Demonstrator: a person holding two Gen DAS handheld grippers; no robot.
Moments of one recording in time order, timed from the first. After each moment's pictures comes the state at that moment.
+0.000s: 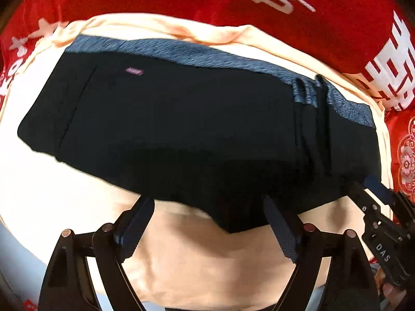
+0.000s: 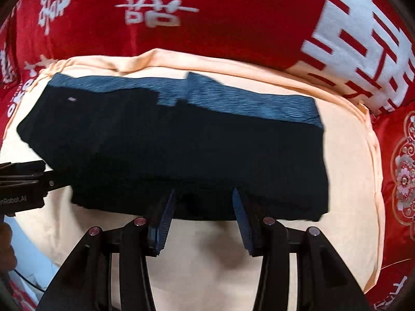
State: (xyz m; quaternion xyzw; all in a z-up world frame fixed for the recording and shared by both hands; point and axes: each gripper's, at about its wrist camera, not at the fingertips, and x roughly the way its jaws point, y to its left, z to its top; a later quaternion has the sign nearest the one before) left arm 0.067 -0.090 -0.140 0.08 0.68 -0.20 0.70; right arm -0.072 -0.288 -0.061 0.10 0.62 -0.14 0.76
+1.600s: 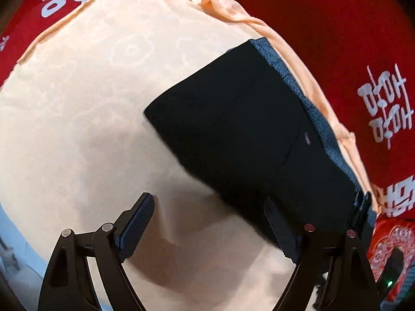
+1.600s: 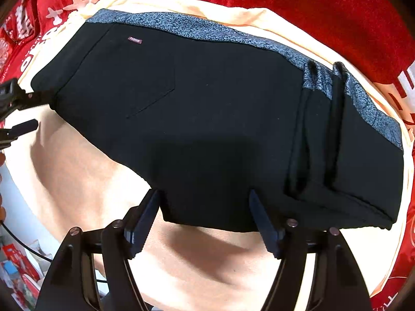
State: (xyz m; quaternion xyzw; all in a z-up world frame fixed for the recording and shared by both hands) left arm 0.153 0.109 -0.182 -0.14 0.67 -0.08 0.73; right arm -0.001 -0.164 -0.125 0.07 0.70 -0.06 0.71
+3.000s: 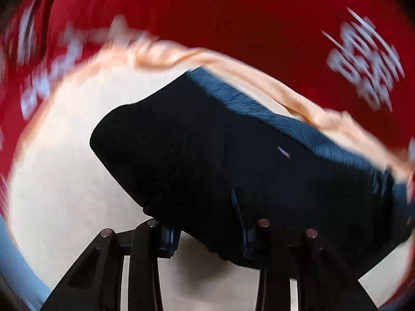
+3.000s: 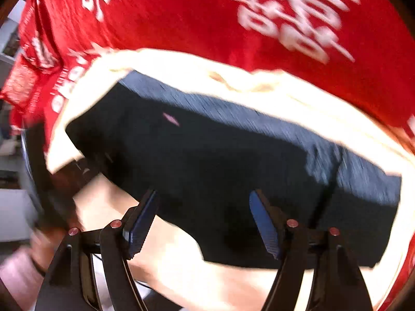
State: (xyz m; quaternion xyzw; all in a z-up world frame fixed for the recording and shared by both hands) left arm 0.142 0.008 -0.152 0.08 0.56 -0.13 0.81; right arm 0.098 -0.195 -0.056 0.16 0.67 0.02 0.72
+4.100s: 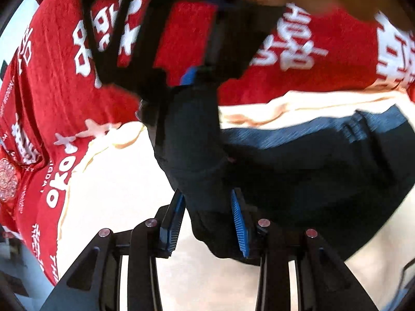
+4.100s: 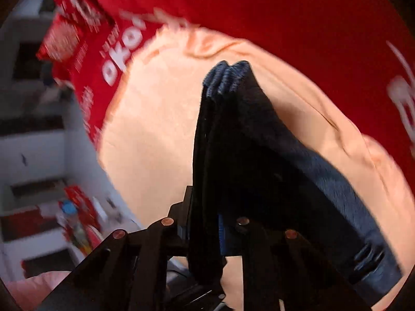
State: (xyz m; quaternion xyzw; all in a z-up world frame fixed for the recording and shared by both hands) left arm 0.082 -0.074 -0.094 0.23 0.45 -0.21 0.84; right arm 0.221 -0.119 -0.068 0.20 0.73 0.21 0.62
